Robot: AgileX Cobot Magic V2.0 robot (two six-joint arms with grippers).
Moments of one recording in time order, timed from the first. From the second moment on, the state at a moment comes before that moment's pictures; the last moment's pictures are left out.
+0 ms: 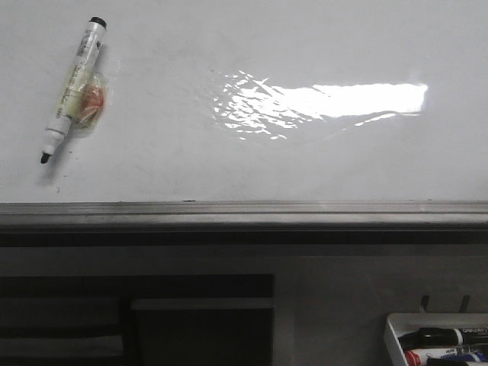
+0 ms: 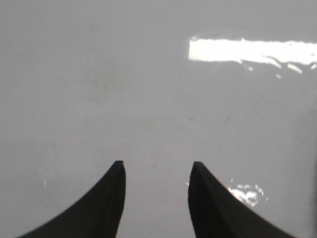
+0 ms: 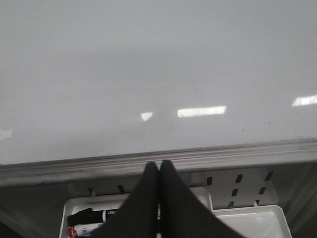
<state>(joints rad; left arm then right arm) 0.00 0.37 -0.29 -0.02 0.13 -0.10 -0.13 0.35 -0.22 0.19 0.33 -0.14</state>
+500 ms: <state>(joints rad) -0.40 0.73 -0.29 0.11 -0.22 -0.10 -0.13 0.36 -0.22 0.19 0.33 -0.14</state>
